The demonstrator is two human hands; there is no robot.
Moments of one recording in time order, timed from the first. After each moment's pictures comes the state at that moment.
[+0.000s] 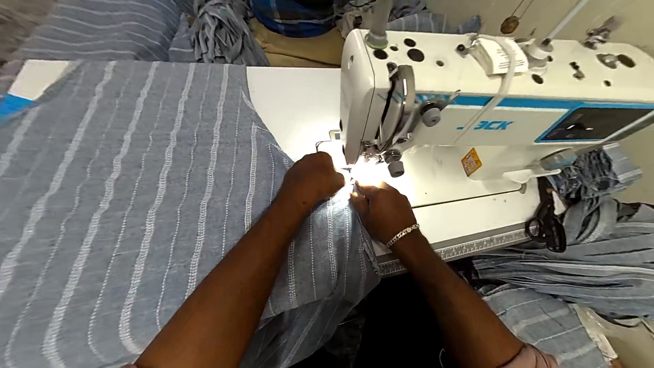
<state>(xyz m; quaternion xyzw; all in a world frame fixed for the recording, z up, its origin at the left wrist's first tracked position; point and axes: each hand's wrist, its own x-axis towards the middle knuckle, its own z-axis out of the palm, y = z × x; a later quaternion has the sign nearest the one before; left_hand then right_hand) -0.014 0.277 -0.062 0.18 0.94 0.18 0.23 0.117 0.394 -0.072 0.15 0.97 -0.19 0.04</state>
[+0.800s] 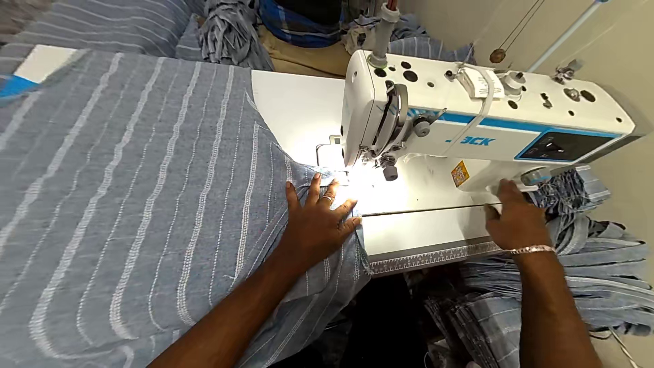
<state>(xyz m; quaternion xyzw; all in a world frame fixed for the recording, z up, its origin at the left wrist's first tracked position) 0.074 0.240 -0.106 0.37 0.92 0.11 0.01 0.230 0.571 -0.026 0.30 0.95 -0.06 -0.02</state>
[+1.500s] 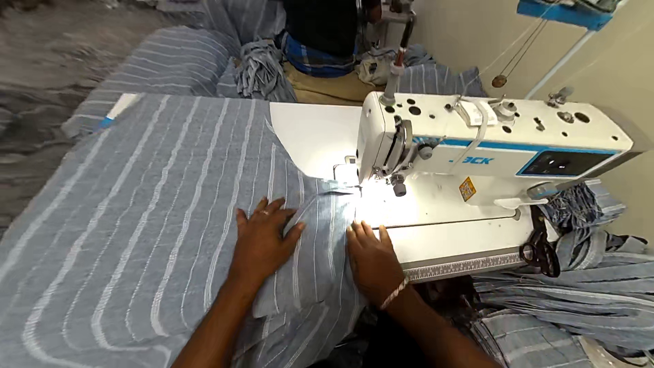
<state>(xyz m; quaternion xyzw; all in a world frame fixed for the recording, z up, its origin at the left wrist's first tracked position) 0.047 0.130 -0.104 0.23 0.94 0.23 -0.04 0.169 0.349 -0.111 -0.03 0.99 -0.09 -0.07</state>
